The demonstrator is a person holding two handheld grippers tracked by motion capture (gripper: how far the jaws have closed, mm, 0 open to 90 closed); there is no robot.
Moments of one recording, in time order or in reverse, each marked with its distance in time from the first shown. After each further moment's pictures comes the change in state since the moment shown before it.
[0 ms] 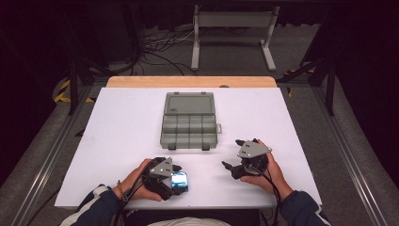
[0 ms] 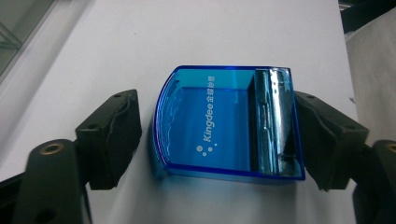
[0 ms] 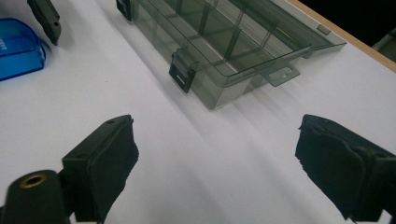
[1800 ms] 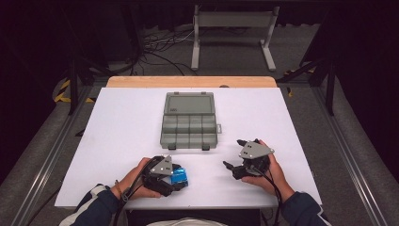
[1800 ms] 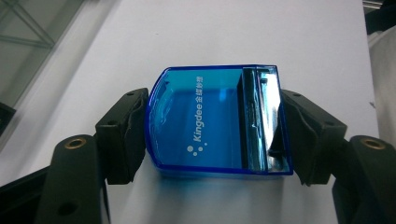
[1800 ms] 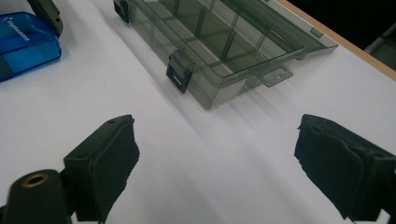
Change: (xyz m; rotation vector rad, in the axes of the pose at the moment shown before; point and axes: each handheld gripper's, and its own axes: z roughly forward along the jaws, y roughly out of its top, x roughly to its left) left arm 0.000 0.004 -0.005 0.006 0.071 -0.011; right arm 0.000 -0.001 -0.005 -0.011 -0.015 0.002
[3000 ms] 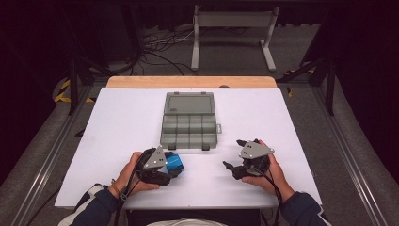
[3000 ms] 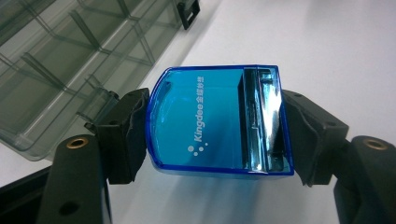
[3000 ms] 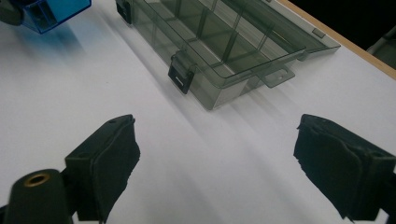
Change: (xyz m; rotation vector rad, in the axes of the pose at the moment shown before) left arm 0.006 0.003 -0.021 -0.082 0.228 -0.082; right arm 0.000 0.000 0.000 0.000 0.007 0.000
